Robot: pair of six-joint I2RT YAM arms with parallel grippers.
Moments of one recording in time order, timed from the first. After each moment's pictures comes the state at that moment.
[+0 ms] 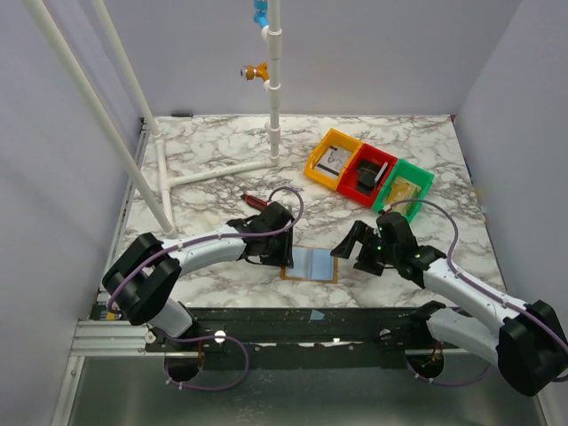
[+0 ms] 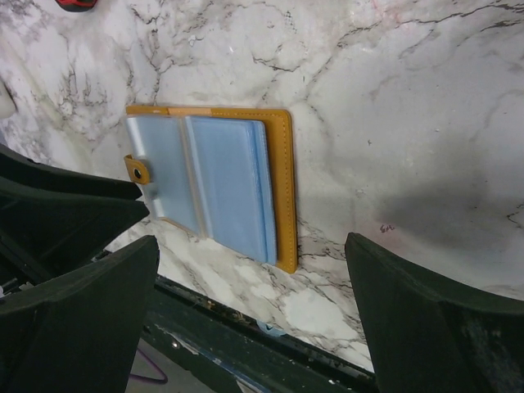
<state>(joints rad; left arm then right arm) -0.80 1.51 0.83 -0.35 0.13 -0.71 0.51 1.00 0.44 -0.26 -0.19 0.91</state>
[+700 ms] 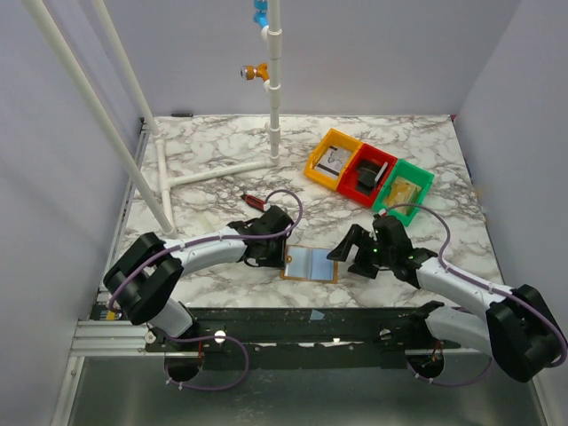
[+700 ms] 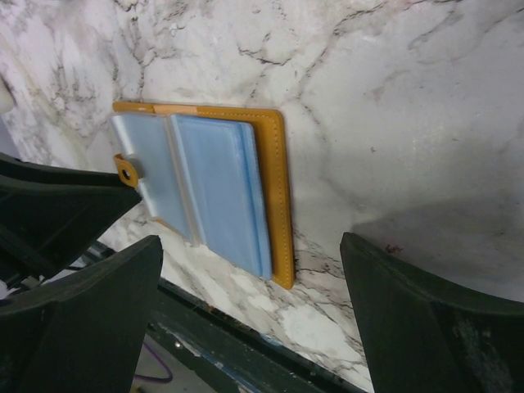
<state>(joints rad) -0.83 1.51 0.81 -0.39 0.01 -0.70 0.51 1.09 0.38 -0.10 -0.24 0.94</state>
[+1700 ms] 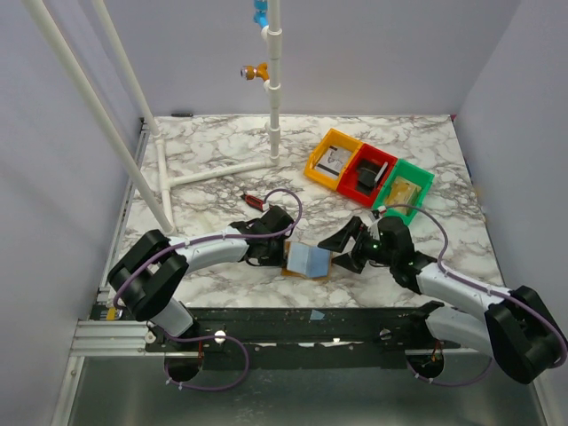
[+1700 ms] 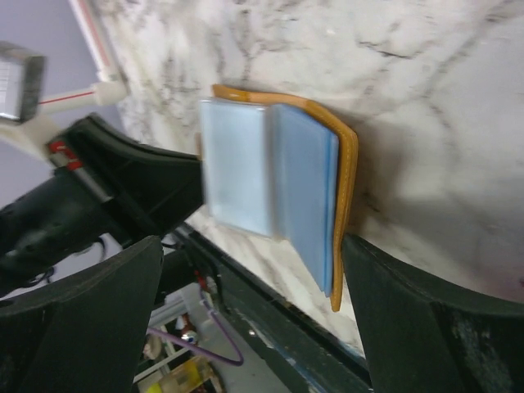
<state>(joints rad) -0.83 1.55 0.80 -0.34 0.01 -0.77 0.52 1.10 0.31 0.21 -0.39 1.17</state>
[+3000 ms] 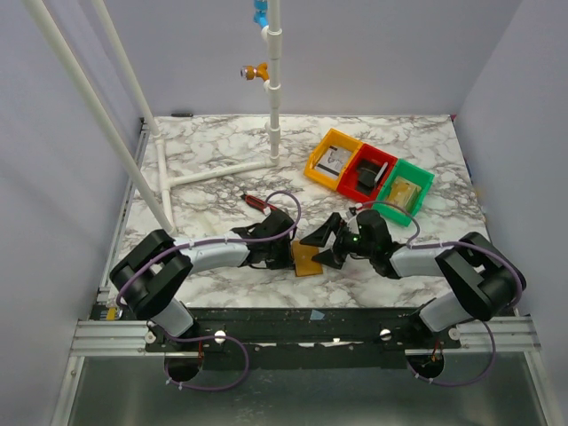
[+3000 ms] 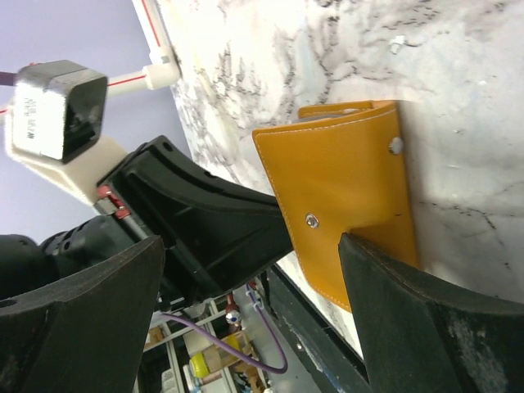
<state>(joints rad) -0.85 1.56 0.75 -0.18 0.08 -0.90 0.58 1.49 0.39 0.59 -0.48 1.28</state>
